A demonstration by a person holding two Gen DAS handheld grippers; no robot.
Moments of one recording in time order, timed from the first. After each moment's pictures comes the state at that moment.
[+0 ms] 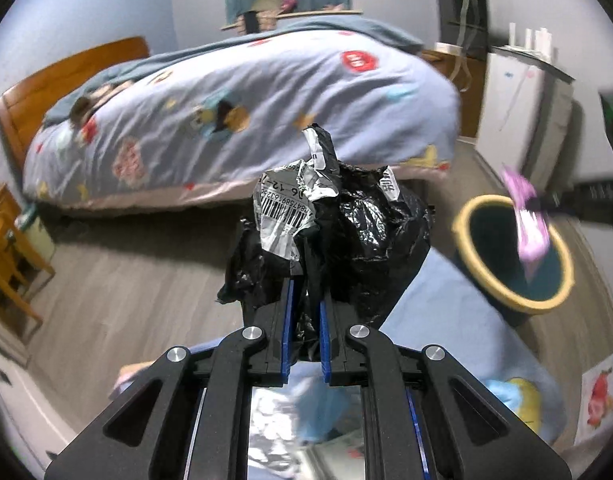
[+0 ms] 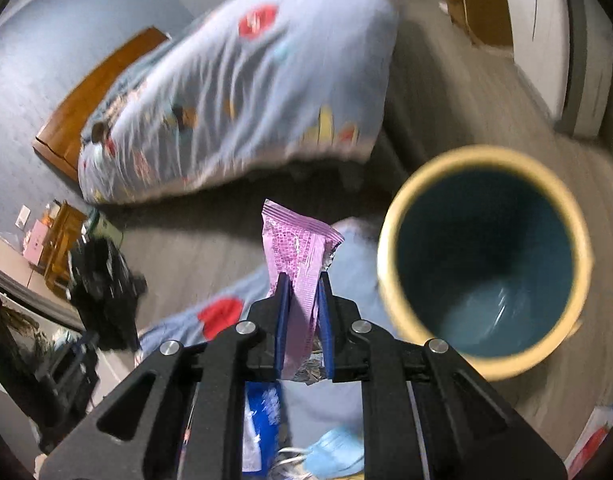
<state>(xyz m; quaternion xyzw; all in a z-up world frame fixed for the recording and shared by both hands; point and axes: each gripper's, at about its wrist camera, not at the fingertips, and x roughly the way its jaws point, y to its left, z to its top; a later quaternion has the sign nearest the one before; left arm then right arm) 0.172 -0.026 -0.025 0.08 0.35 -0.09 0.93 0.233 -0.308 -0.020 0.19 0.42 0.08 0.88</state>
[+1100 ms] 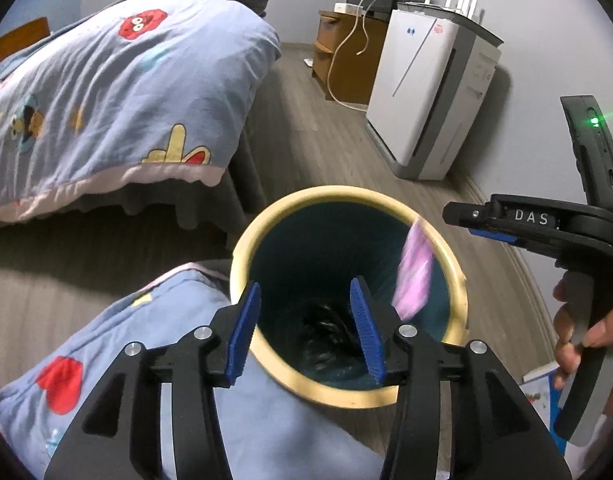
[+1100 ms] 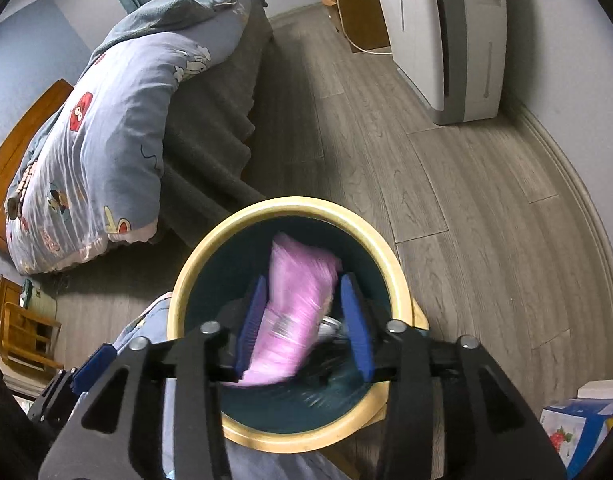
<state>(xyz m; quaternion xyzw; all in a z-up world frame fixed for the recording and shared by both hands) 0.244 -0.263 -0.080 0.05 0.41 -0.24 0.88 0.236 -0.477 -0.082 0.23 0.43 -0.08 0.87</state>
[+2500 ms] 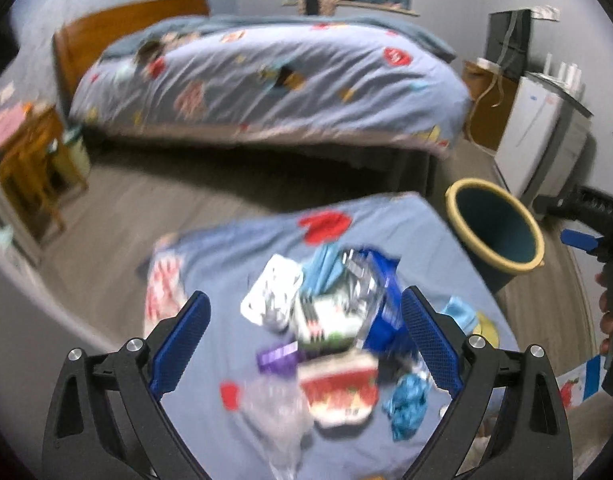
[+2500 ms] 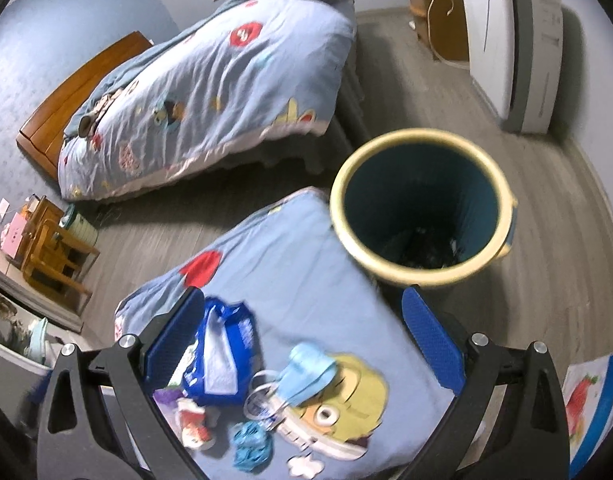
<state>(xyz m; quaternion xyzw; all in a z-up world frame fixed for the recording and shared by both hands) 0.023 0.018 -0.035 -0.02 0.40 0.00 0.92 0.106 -0.278 -0.033 0.17 0.44 0.03 0.88</state>
